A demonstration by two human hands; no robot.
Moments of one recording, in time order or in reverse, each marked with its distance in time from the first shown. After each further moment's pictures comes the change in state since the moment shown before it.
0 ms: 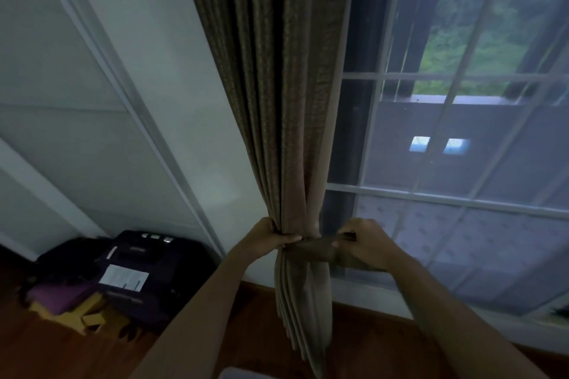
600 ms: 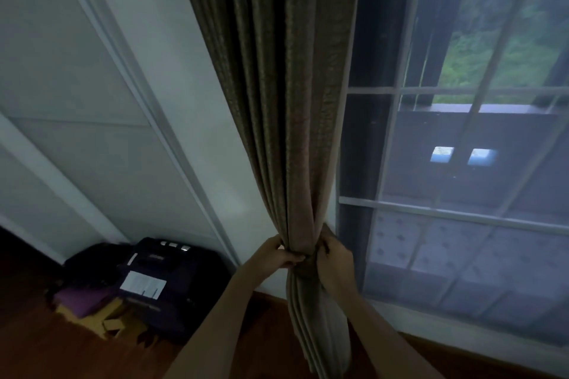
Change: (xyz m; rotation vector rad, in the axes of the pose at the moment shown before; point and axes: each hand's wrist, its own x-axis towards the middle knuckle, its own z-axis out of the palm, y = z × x) left_hand -0.010 -0.012 -0.009 -0.176 0.038 -0.130; right_hand 0.030 -0.086 0.071 0.625 0.394 0.299
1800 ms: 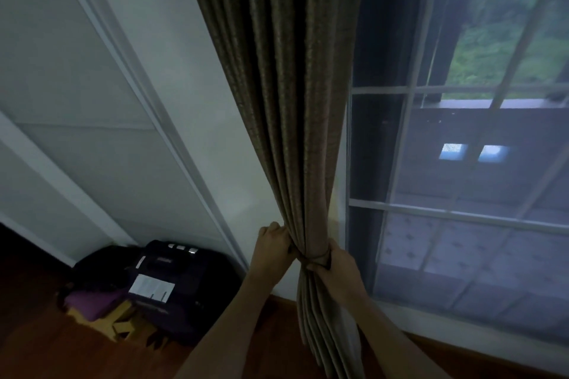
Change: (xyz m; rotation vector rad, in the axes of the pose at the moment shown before) left_hand 0.015 -0.010 -0.014 0.971 0.447 0.585; right_hand 0.006 0.020 0.007 -0.045 -0.194 -0.080
